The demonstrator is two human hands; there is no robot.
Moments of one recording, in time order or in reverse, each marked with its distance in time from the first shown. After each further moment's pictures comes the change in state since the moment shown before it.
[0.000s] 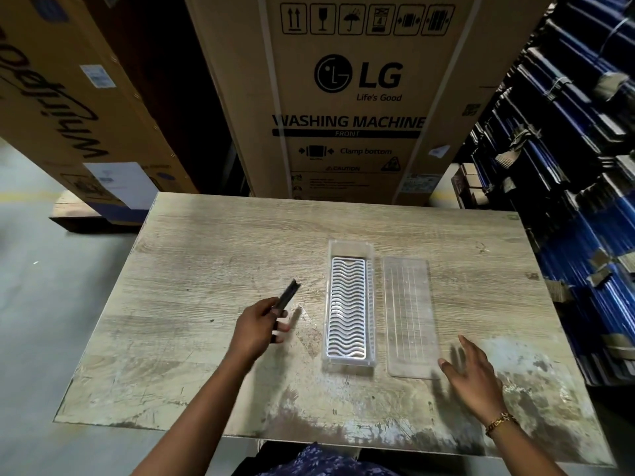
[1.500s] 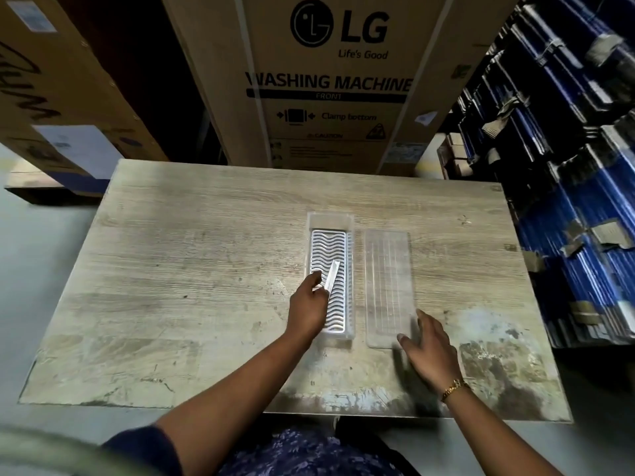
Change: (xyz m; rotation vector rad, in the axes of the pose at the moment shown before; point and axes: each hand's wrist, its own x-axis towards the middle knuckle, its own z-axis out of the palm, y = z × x) left_hand 0.001 0.004 0.132 -0.093 -0.087 -0.025; right_hand -0.010 -0.030 0.011 -0.055 -0.092 -0.025
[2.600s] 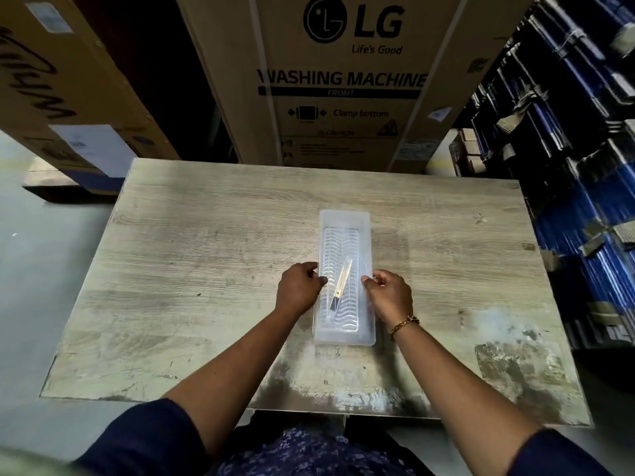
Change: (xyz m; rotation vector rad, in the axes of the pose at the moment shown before) left_hand 0.041 0.010 -0.042 0.345 0.027 0.068; right_hand 0.038 -0.143 0.009 0.503 0.109 0.011
